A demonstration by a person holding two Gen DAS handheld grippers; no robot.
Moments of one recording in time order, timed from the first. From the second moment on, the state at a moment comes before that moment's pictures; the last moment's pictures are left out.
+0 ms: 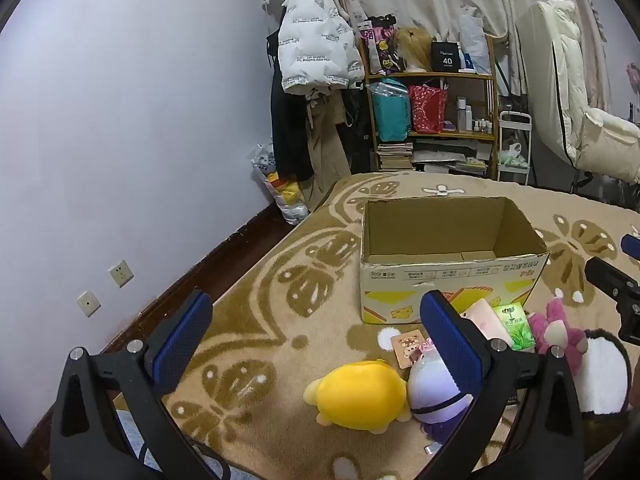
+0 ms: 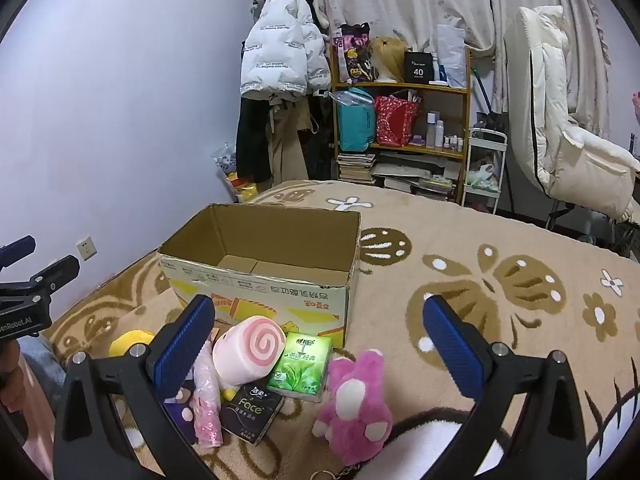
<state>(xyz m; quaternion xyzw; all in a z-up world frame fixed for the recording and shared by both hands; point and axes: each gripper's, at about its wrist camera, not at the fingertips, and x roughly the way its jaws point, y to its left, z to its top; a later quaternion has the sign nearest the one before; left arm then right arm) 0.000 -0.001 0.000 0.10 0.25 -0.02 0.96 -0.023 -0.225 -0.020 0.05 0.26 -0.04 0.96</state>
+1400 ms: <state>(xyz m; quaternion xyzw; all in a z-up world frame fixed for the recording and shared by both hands) 0.006 0.005 -0.011 0.09 0.27 -0.03 0.96 -0.021 -0.227 -0.024 0.05 0.27 -0.04 0.96</state>
